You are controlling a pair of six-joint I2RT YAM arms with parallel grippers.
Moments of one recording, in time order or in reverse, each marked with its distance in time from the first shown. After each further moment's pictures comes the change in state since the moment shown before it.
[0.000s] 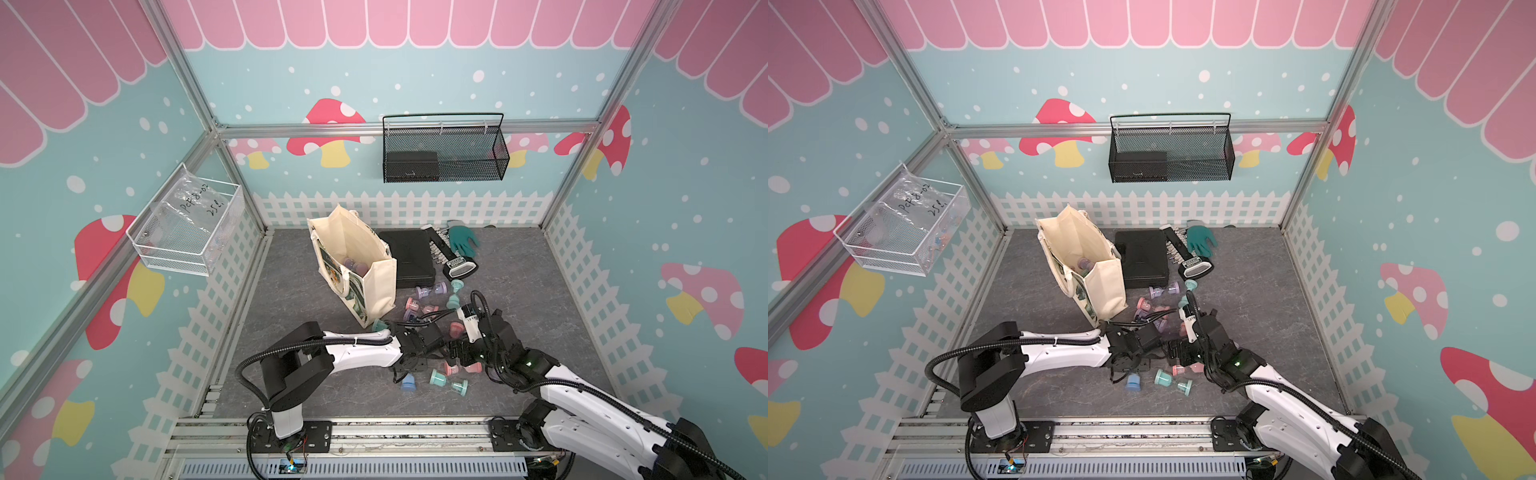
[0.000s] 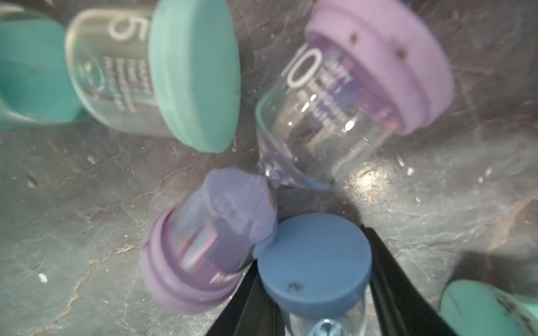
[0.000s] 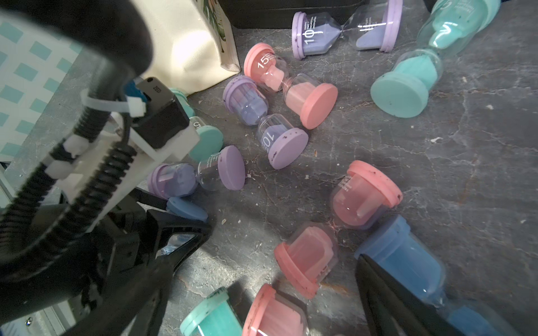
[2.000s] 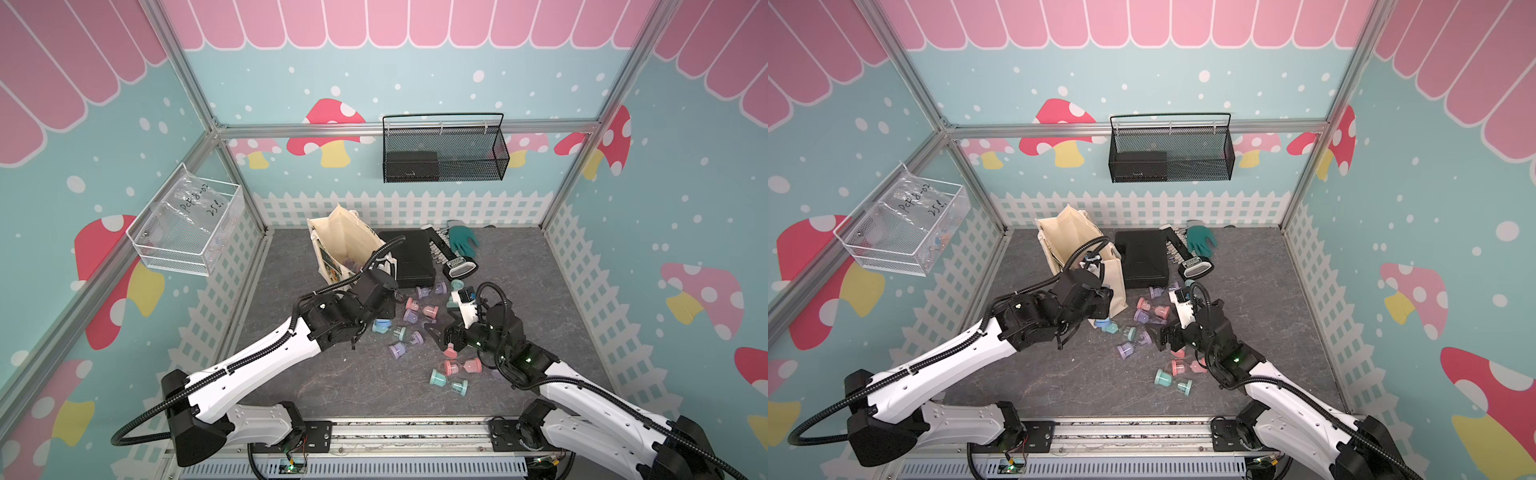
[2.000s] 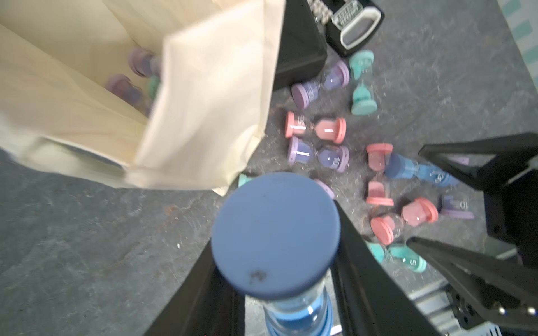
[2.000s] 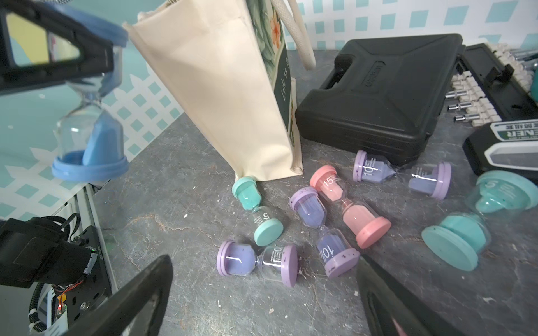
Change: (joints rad) left arm 0.022 -0.282 0.038 -0.085 -0.264 0.183; right arm -0.014 0.029 0.006 0.195 -0.043 -0.050
